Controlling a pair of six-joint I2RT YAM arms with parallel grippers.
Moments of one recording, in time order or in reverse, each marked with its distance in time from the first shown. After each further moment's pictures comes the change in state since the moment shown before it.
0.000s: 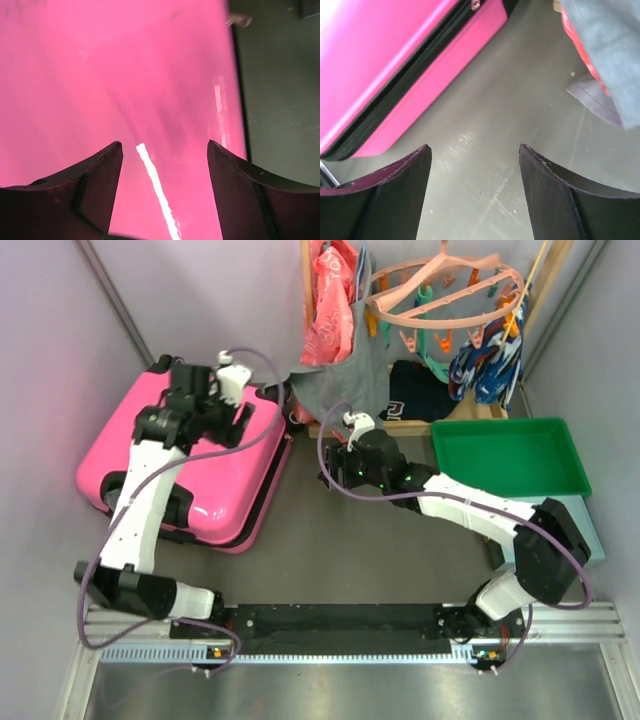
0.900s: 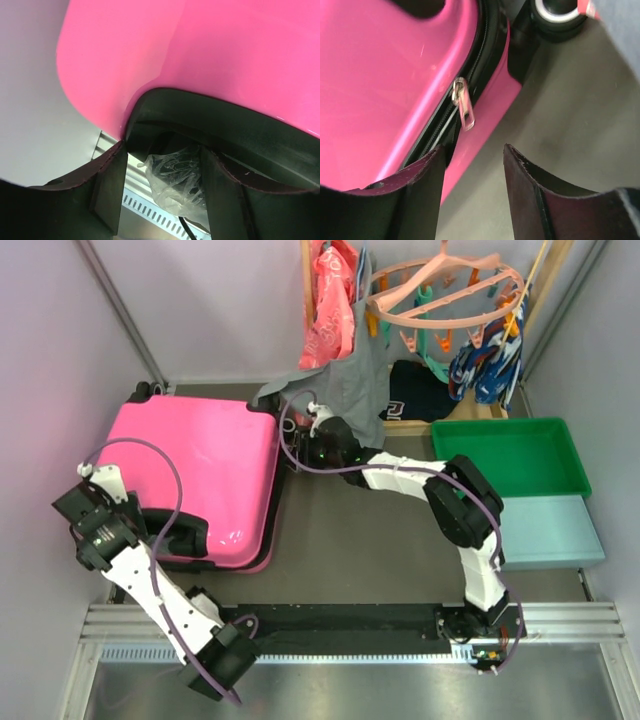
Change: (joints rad) left arm 0.959 -0.520 -0.571 0.009 0.075 0.131; right arm -0.020 0.525 0.346 0.217 -0.131 0.107
